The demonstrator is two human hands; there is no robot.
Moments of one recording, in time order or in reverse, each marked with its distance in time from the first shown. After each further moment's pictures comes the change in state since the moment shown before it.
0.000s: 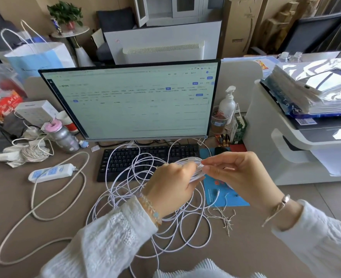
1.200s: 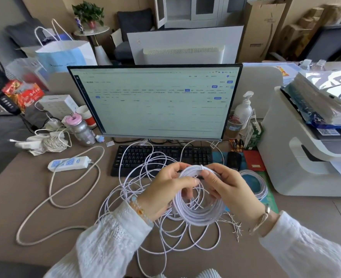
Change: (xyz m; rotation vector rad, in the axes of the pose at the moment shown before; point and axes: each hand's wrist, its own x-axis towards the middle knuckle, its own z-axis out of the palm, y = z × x) left_hand -0.028 -0.010 -0.023 -1.305 -0.143 -0.811; right_hand 0.002 0.025 0.050 0.251 -0.169 0.055
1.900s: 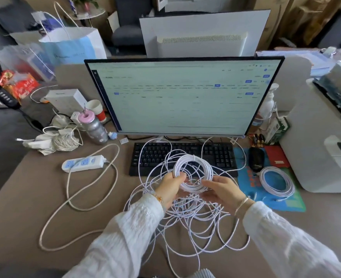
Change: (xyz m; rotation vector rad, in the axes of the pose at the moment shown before) left_hand 0.064 -0.072 -0.112 -0.089 0.258 -0.330; right_hand 0.076 0.084 0.073 0.261 0.199 0.667
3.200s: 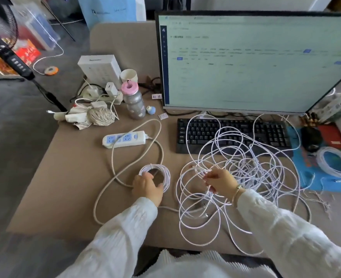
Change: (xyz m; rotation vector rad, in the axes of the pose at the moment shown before) left_hand 0.005 -0.082 -0.257 0.890 0.578 0.111; right_hand 0.048 0.083 0.177 -0.645 0.134 -0.066
